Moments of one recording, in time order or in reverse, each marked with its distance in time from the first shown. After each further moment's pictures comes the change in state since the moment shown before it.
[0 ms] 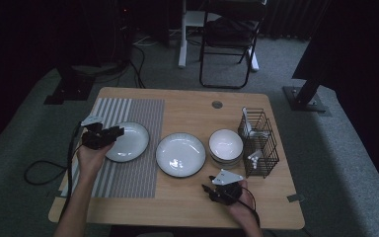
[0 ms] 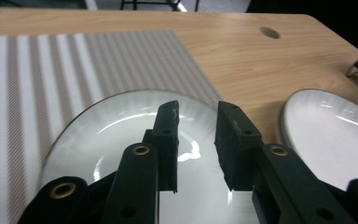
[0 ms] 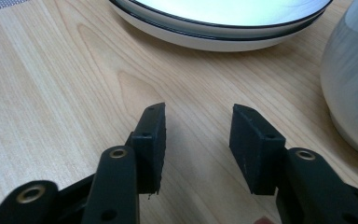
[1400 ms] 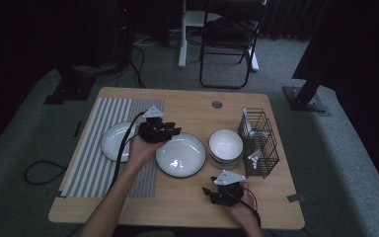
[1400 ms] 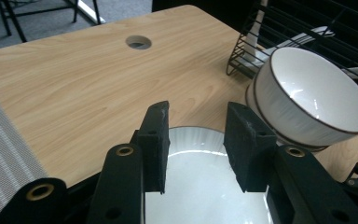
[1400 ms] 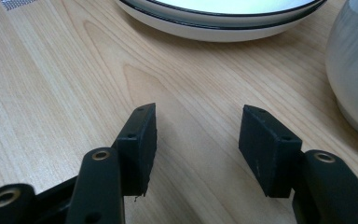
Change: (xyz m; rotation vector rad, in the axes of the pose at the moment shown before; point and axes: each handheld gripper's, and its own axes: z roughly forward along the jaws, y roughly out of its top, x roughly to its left) left arm -0.133 0.048 0.078 0.063 -0.274 0.196; right arm -0.002 -0.004 -0.004 0.011 0.029 0.034
